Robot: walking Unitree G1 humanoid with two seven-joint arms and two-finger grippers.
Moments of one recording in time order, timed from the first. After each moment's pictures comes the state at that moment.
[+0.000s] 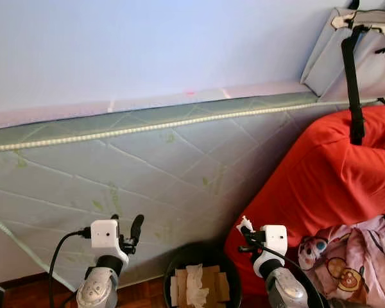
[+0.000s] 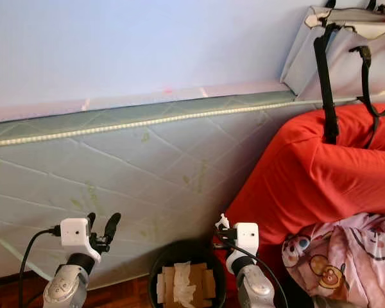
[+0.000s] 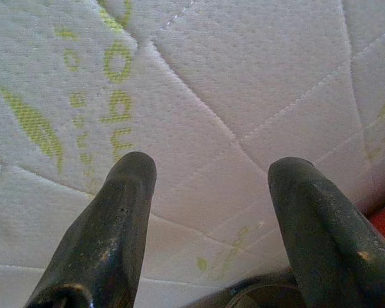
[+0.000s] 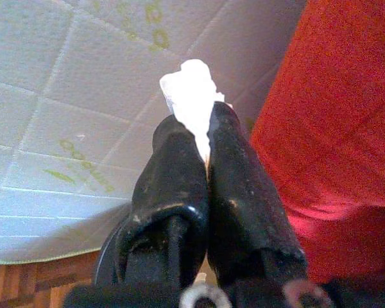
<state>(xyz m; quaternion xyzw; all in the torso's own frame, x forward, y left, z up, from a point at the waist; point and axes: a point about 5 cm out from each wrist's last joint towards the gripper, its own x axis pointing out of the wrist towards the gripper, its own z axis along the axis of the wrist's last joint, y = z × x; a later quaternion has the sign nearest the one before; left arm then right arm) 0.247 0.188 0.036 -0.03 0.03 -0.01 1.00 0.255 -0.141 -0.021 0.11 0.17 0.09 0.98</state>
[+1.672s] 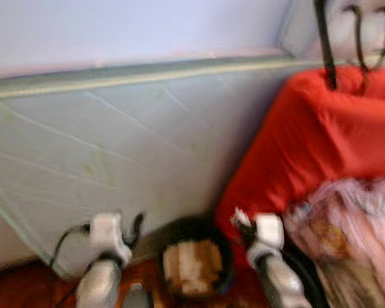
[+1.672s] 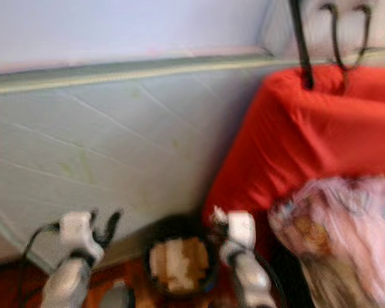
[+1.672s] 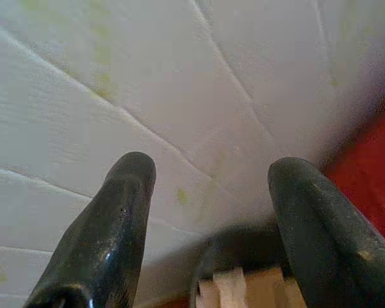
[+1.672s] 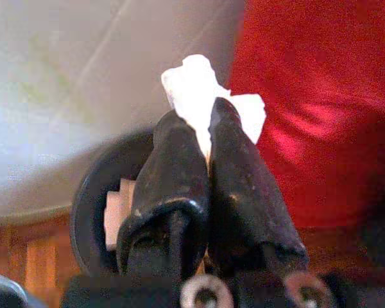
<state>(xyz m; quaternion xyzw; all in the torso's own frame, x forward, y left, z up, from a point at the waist) 0.258 0.183 0.053 -0.03 0.01 -0.02 1.00 0.269 -0.139 -0.014 0.09 0.19 0.08 0.97</state>
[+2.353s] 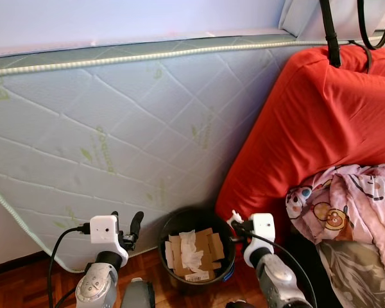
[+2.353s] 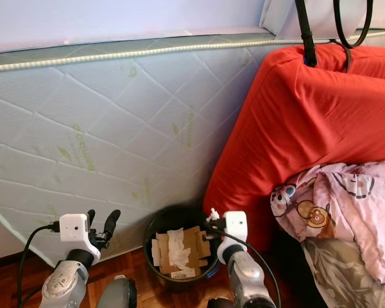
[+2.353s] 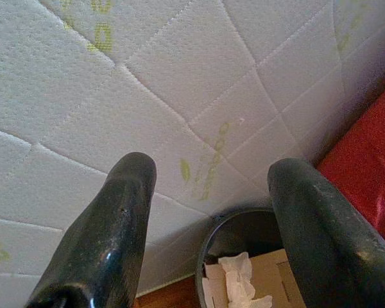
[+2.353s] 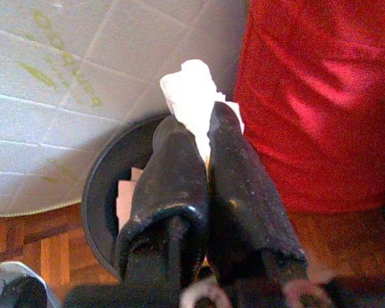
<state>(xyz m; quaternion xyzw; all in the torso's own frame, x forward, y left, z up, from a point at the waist) 0.250 0.188 0.044 -0.03 0.04 -0.01 1.00 0.278 -0.123 -0.009 0.10 0.20 0.11 0.97</state>
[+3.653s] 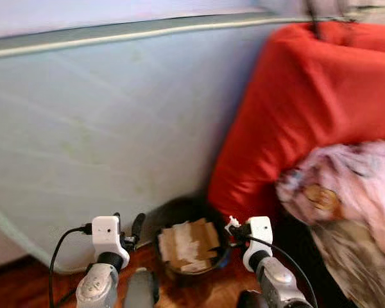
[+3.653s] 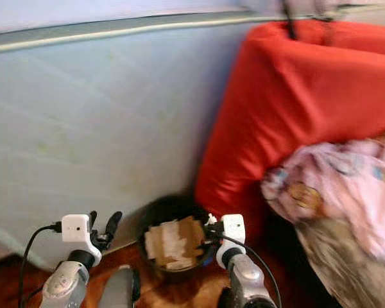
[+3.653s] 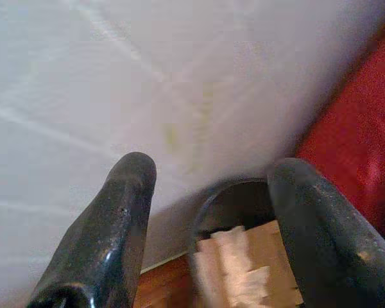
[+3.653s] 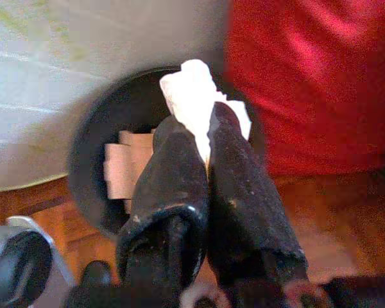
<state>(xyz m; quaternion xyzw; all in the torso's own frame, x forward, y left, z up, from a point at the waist) 0.247 0.190 0.041 -0.03 0.05 -0.01 1.00 0.272 -0.117 -0.018 0.09 0.23 0.13 0.96</state>
